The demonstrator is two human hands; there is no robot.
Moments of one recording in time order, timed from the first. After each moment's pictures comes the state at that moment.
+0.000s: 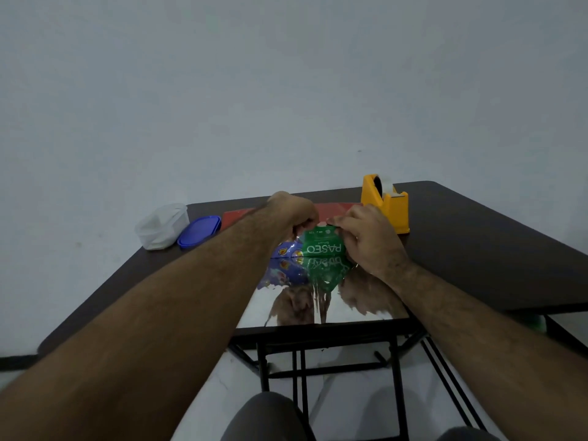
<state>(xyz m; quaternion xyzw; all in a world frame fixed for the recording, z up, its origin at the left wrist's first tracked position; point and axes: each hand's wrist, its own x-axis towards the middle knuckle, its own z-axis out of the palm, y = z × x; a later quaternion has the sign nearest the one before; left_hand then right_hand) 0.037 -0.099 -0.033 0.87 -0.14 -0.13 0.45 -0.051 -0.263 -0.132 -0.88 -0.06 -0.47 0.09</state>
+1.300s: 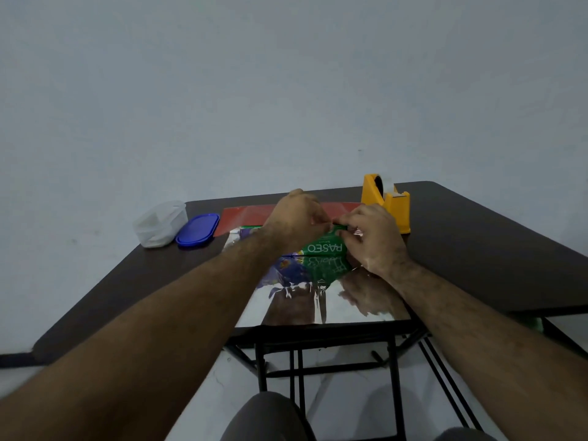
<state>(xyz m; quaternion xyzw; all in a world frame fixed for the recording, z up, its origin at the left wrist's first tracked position) 0.044 -0.084 -0.062 0.81 -0.51 0.18 0.21 -0.053 -0.263 -0.130 -0.88 -0.01 -0.46 0.14</state>
